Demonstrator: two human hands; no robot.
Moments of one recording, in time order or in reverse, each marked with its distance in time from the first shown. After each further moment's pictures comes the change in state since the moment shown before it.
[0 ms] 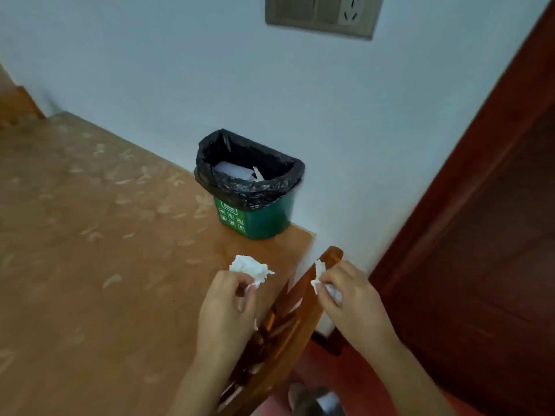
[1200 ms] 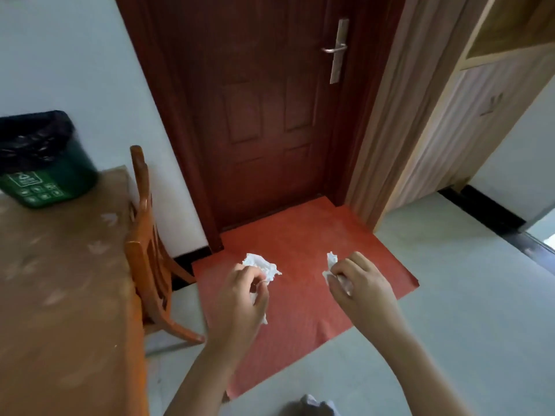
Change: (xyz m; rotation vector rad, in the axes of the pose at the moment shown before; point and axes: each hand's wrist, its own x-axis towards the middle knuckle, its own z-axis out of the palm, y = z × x) left_hand -0.372 -0.007 -0.210 -0.227 -0.841 0.754; right_hand -0.532 -0.309 -0.019 -0.376 0.562 0.849
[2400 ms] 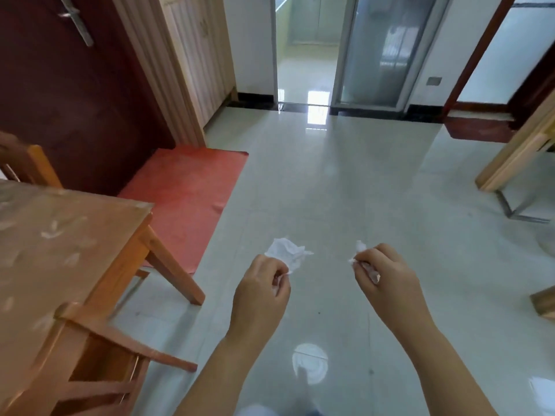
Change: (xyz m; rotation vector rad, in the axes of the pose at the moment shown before) left_hand -0.625 -0.017 -0.356 -0.292 -0.724 0.575; right_hand -0.762 -0.465 -0.045 -0.285 0.535 0.821
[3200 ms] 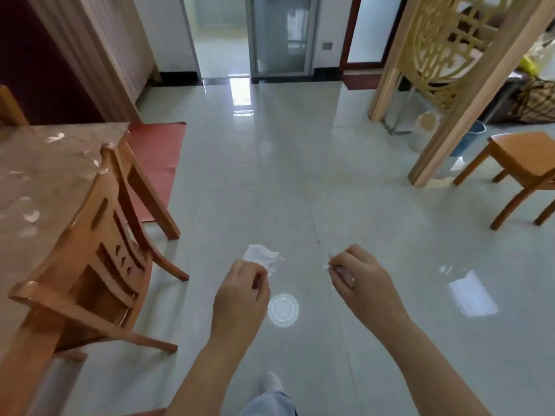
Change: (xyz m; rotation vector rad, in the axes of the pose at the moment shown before) left_hand -0.498 0.015 -0.147 -0.039 -0.179 0.153; right_hand -0.543 -0.161 -0.093 -0.104 0.044 0.150
